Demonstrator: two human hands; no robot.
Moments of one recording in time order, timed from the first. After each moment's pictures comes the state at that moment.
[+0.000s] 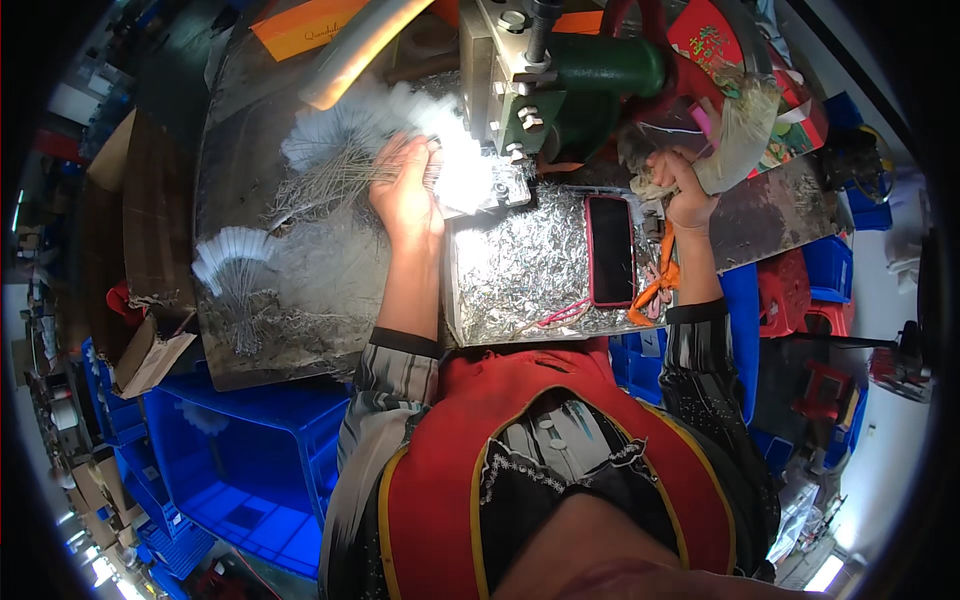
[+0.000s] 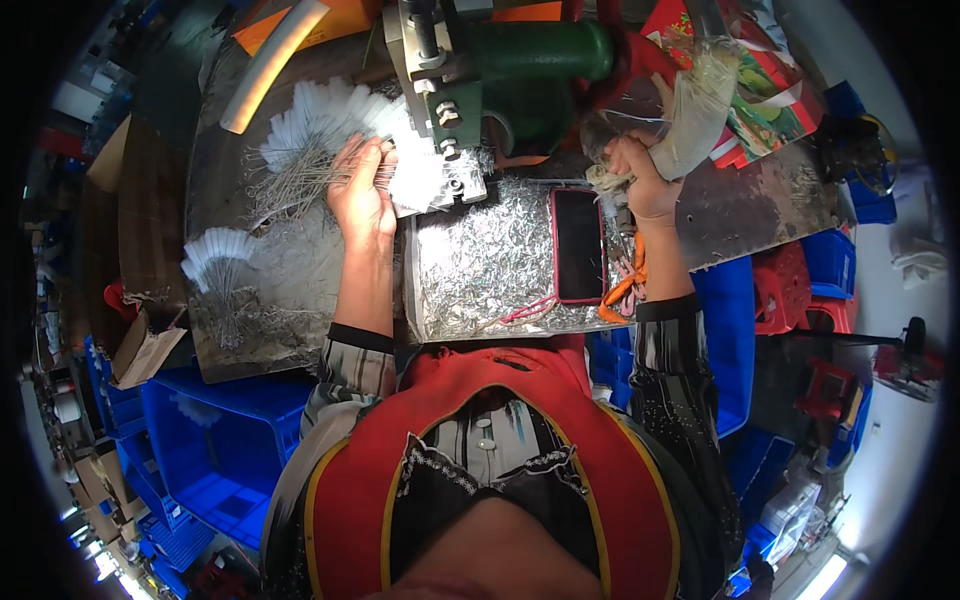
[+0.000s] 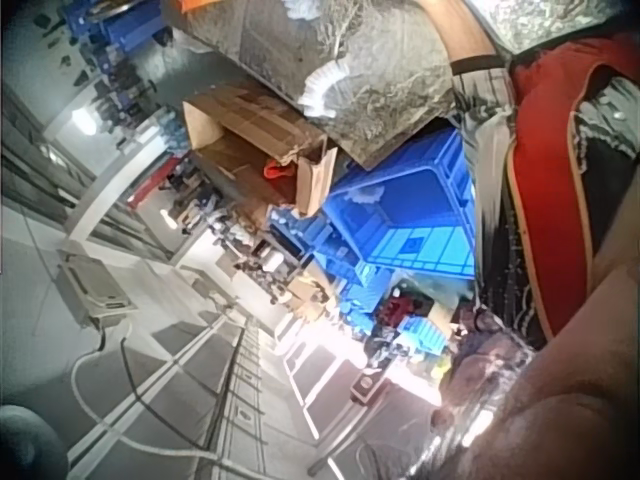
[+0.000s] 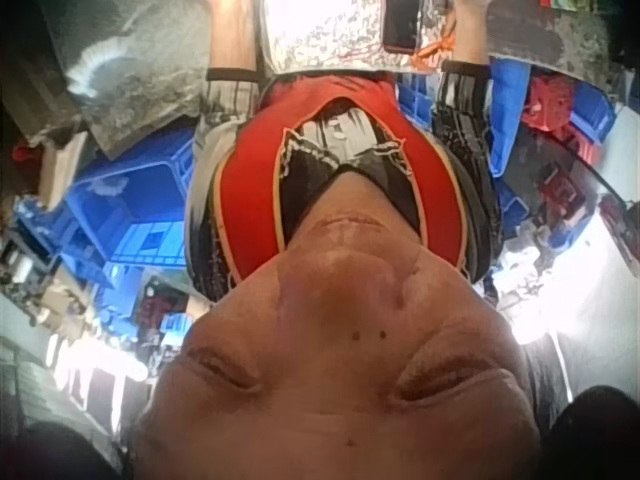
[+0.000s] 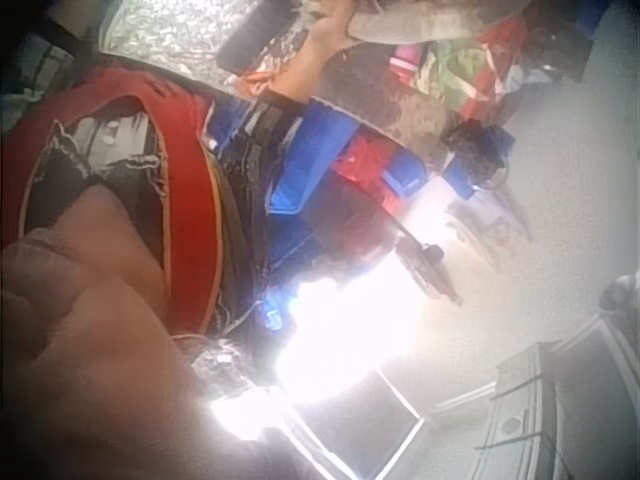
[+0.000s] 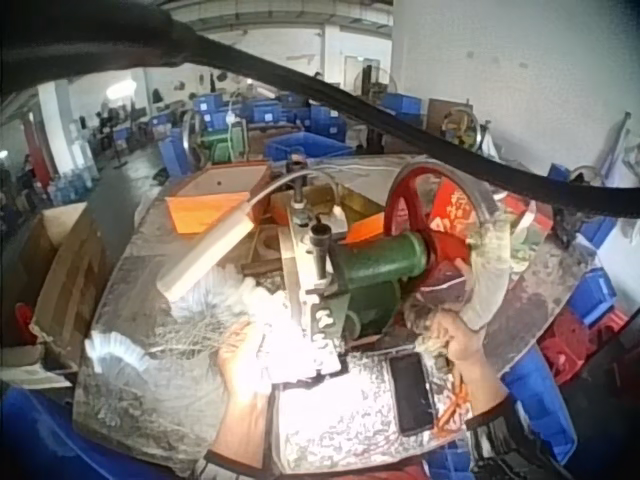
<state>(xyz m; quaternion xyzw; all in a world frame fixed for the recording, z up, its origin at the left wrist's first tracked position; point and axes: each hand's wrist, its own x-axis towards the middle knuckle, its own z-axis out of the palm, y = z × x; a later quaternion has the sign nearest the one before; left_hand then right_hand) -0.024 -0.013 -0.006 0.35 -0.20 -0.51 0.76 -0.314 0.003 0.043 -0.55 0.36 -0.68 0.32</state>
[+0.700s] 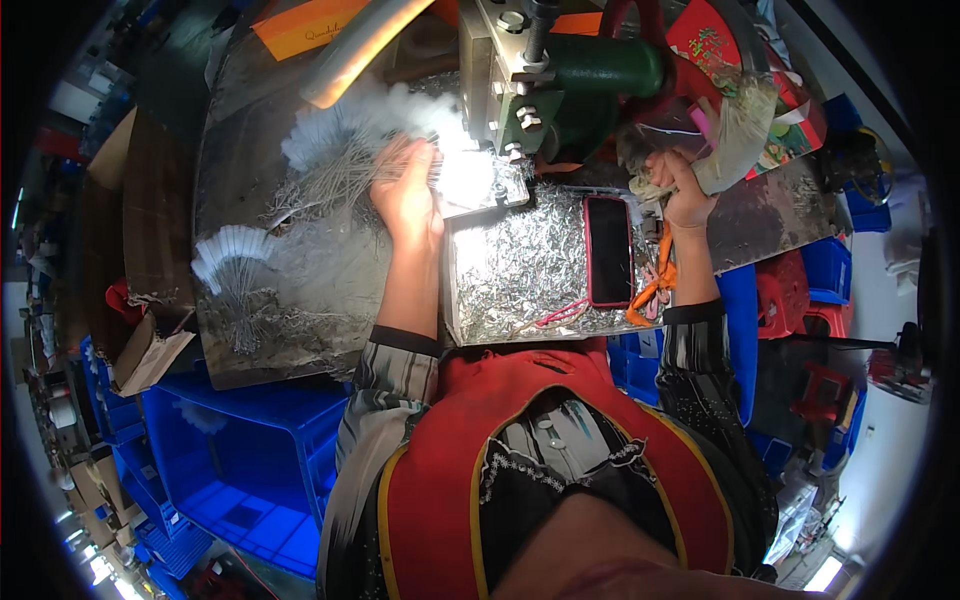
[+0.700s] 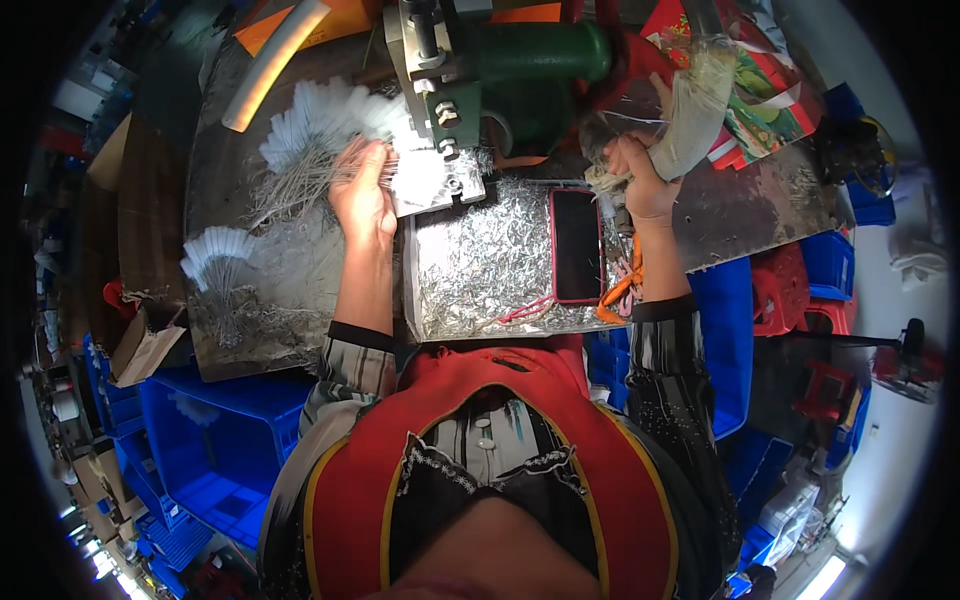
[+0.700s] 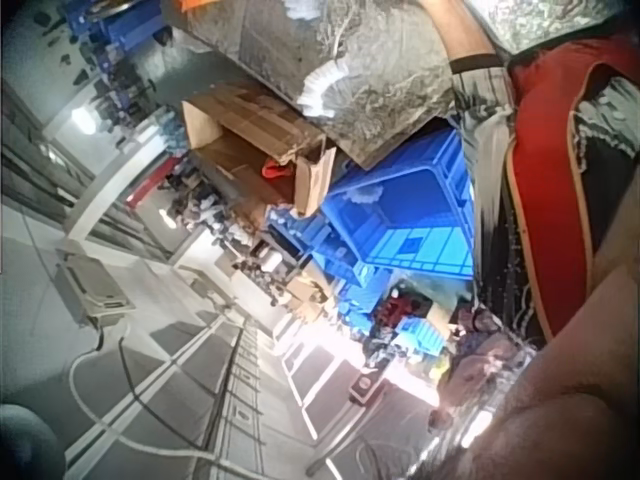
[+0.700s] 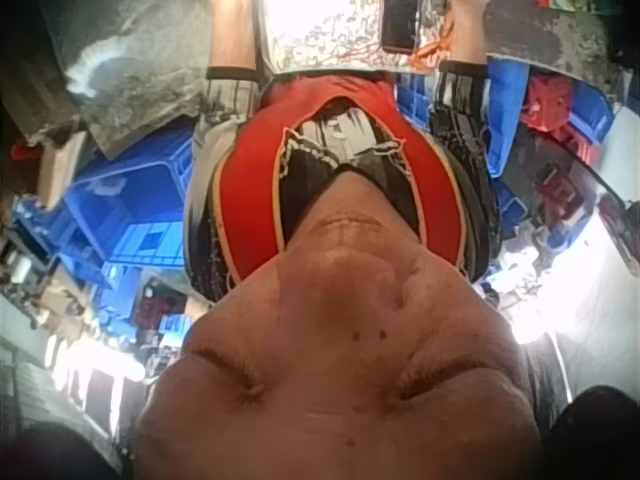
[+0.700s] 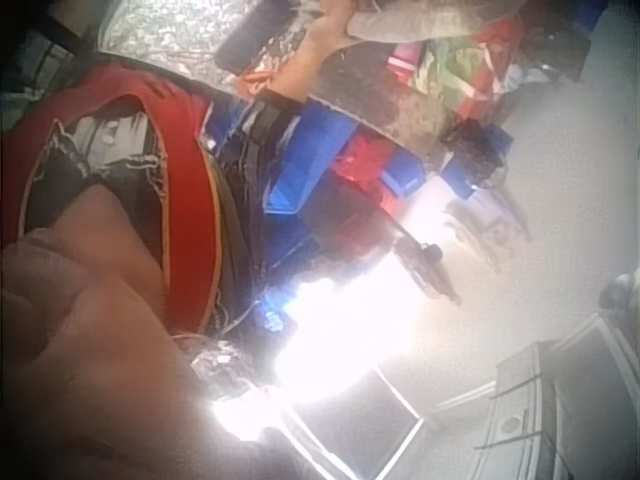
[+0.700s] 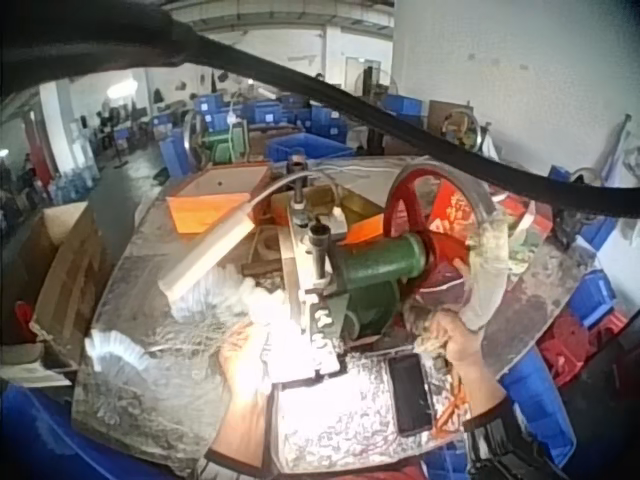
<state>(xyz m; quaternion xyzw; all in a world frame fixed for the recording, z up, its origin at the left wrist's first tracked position) -0.027 -0.011 -0.004 0.38 -0.21 -0.50 0.75 -0.319 0.007 0.036 -0.49 0.36 -0.72 0.33</state>
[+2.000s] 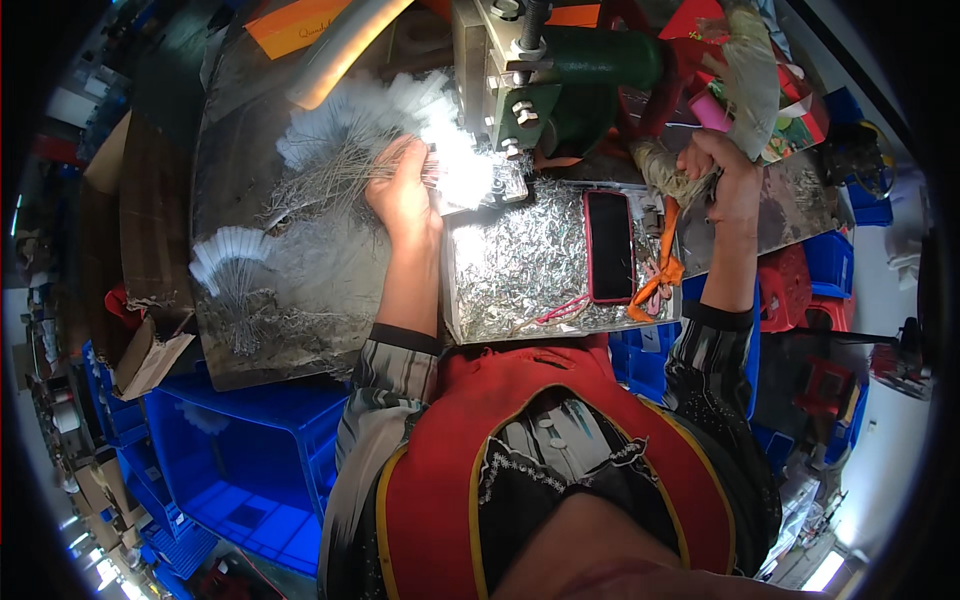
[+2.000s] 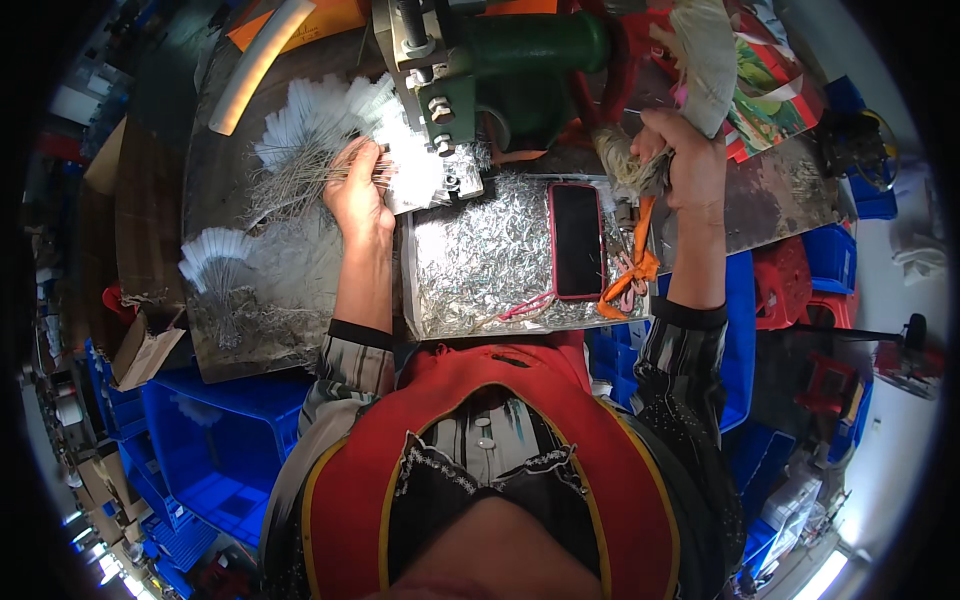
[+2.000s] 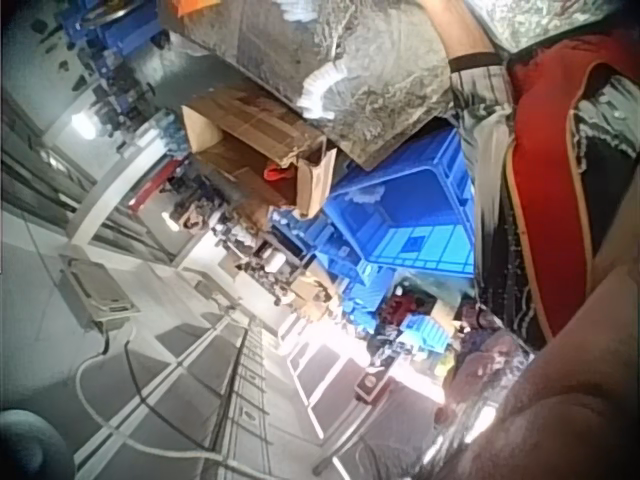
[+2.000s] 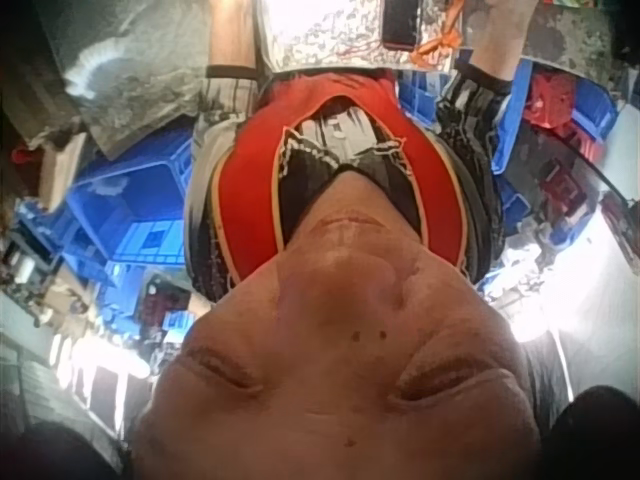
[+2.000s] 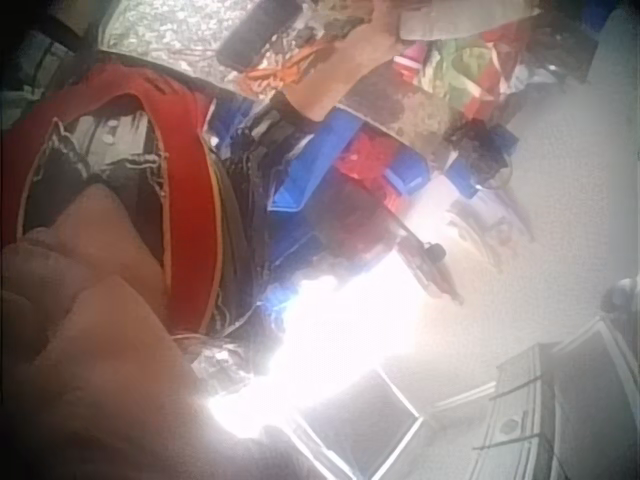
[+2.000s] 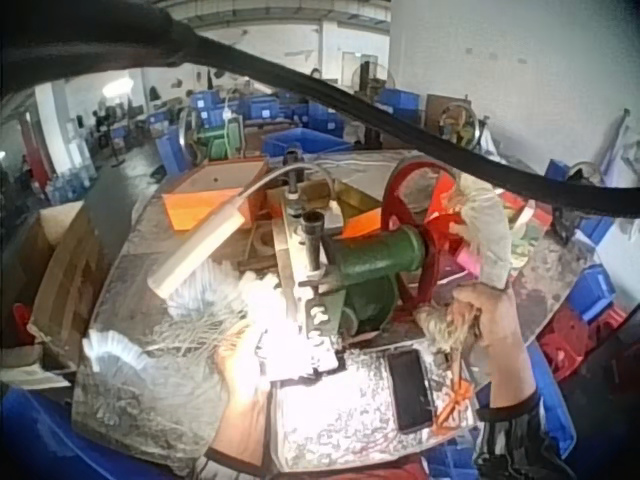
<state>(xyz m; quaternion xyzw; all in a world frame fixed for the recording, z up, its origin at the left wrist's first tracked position) -0.027 -0.010 -0.004 0.41 -0.18 -0.48 0.75 -0.320 0.017 0.109 -0.45 0.49 -0.62 0.42</state>
